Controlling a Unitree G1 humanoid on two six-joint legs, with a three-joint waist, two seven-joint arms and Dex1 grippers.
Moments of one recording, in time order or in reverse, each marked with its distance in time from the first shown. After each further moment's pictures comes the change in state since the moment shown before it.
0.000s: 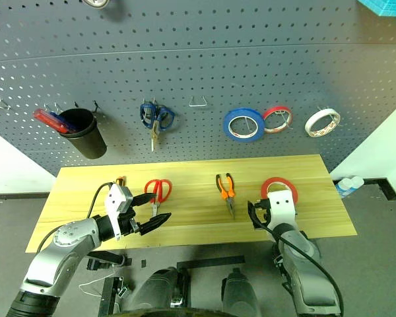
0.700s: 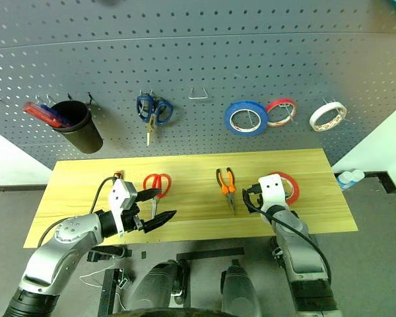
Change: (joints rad) left arm -0.016 0.016 -0.021 -0.096 -0.007 0.056 0.030; right arm -0.213 -0.028 0.046 0.221 -0.052 -0.008 0.035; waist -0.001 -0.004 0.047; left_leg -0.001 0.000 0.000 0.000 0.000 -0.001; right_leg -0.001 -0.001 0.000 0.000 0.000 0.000
